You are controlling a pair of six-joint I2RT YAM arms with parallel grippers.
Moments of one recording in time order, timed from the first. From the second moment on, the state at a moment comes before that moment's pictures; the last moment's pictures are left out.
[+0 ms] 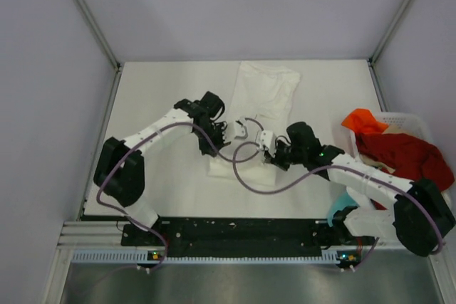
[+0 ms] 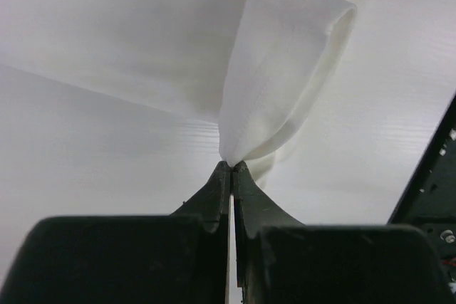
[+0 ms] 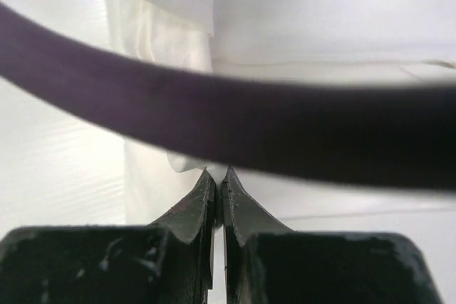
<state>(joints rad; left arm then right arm) -0.59 1.61 1.23 -0.96 0.36 0.81 0.70 1.16 0.62 -0.19 -0.38 -0.56</state>
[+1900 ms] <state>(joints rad) -0.48 1.81 1.36 -0.76 0.49 1.01 0.57 1.27 0.64 -0.21 -0.30 -0.65</state>
